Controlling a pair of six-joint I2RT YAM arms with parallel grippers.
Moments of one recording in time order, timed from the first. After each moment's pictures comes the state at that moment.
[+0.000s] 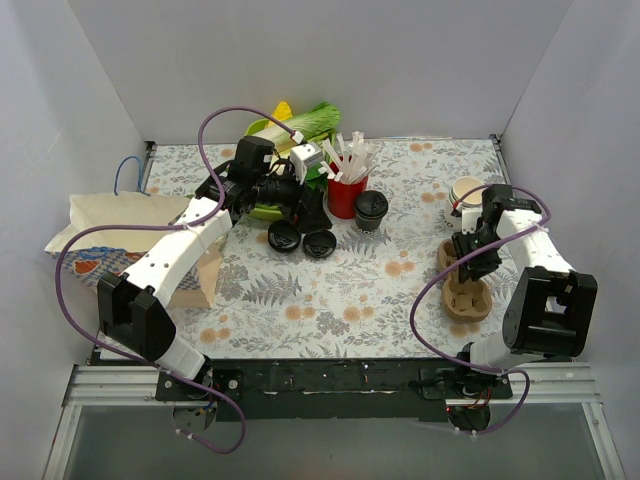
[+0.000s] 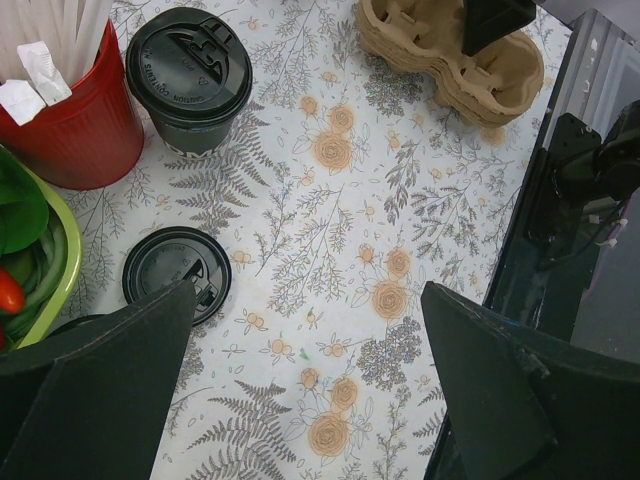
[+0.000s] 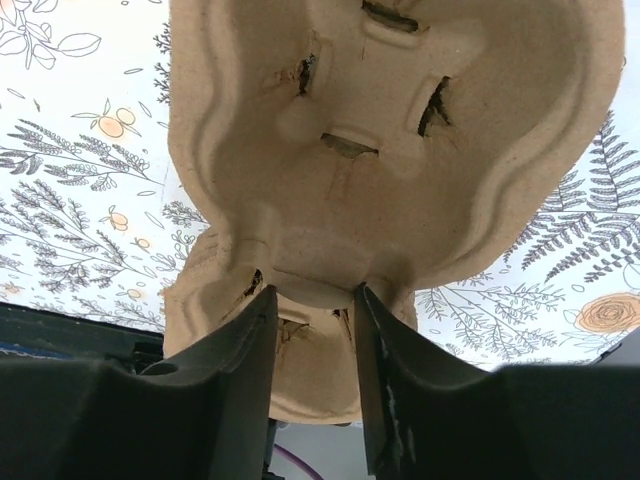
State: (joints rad) left arm -0.49 1.53 1.46 -0.55 0.68 0.11; right arm -0.10 1.49 1.08 -1.06 -0.14 -0.34
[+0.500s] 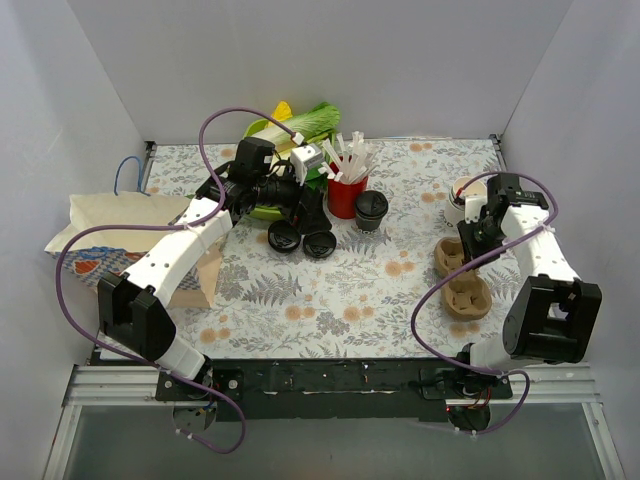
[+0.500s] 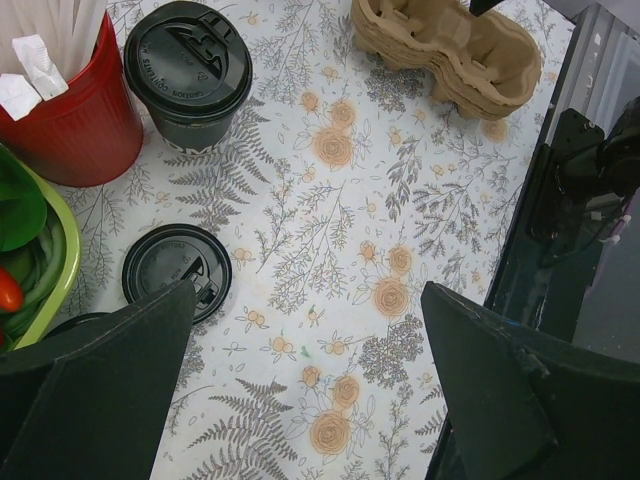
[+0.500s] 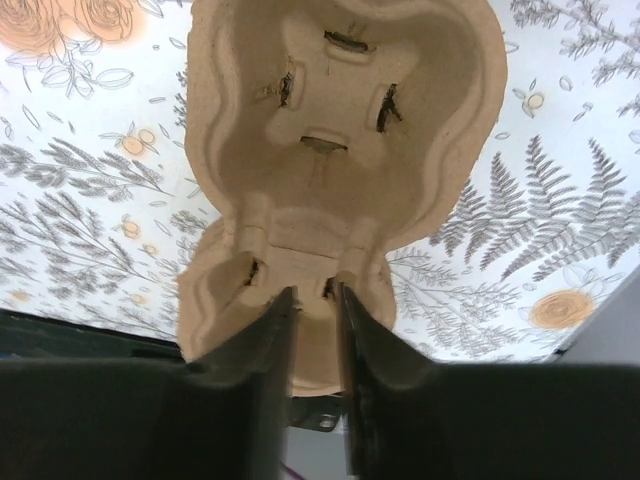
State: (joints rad) left arm -0.49 1.53 1.45 -0.55 0.68 0.12; right arm -0.10 1.46 1.16 -1.09 -0.14 -0.35
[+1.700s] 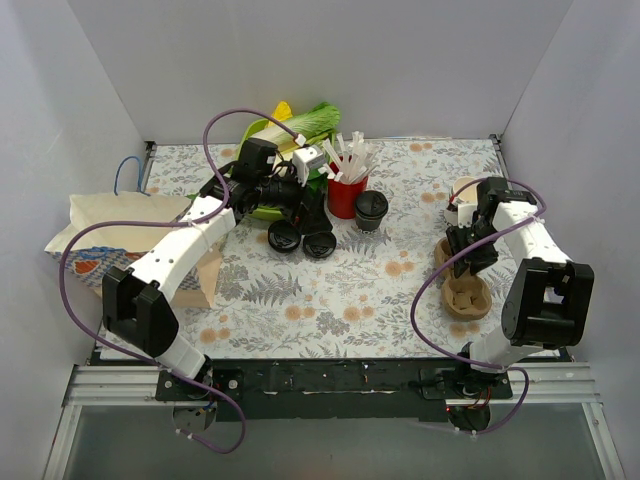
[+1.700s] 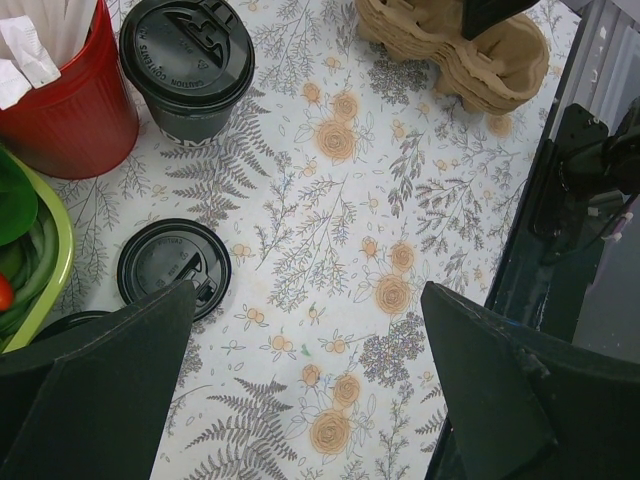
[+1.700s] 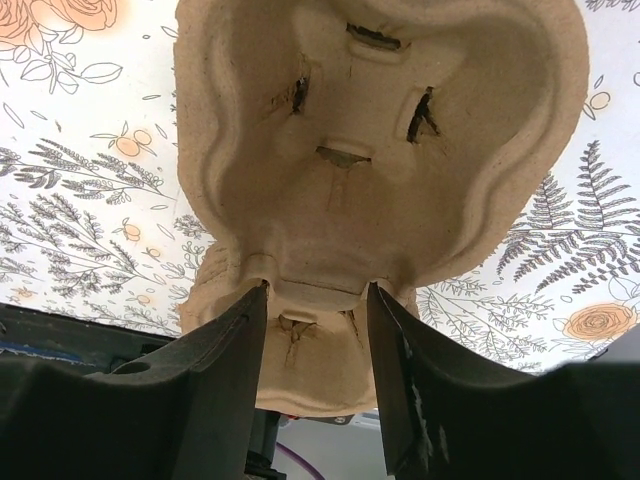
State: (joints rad) left arm -0.49 1.55 1.45 -0.55 0.68 0.12; right arm -0.08 1.54 1.15 -1.08 -0.14 -0.32
